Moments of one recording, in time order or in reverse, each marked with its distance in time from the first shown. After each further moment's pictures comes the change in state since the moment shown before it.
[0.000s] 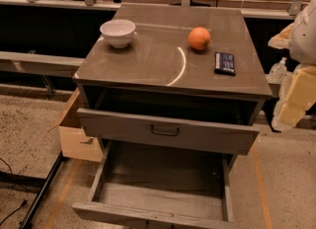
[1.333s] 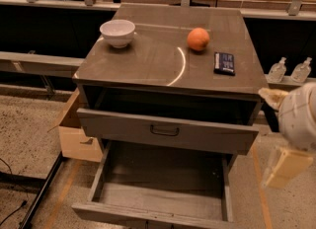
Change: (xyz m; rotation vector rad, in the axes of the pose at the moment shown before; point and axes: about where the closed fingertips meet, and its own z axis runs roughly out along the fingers) arm 0.023 0.067 0.076 0.111 -0.063 -0.095
